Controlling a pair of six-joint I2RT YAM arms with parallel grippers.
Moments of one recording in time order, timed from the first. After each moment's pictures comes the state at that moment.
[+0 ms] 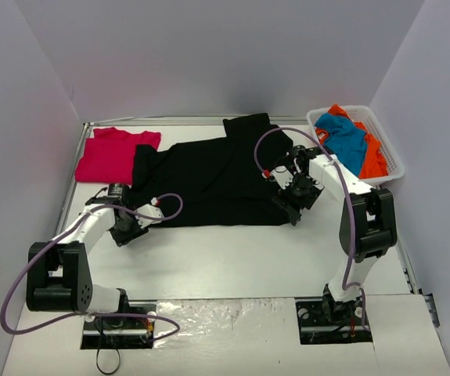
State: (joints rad) left arm -0.02 1.35 0.77 -0.75 0.06 1.02; right arm 0.24 1.78 1.33 -1.11 -0.10 -0.59
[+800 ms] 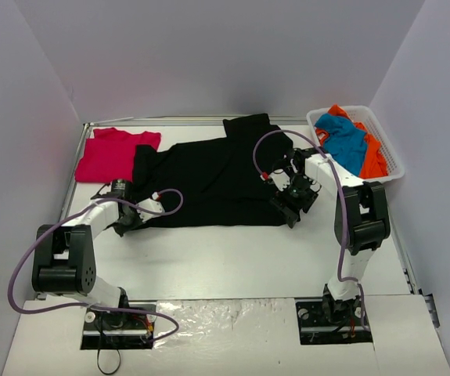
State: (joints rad) left arm -0.01 1.49 0.79 -0.57 0.01 1.03; right arm 0.23 1.87 1.35 -1.10 -0.13 -0.58
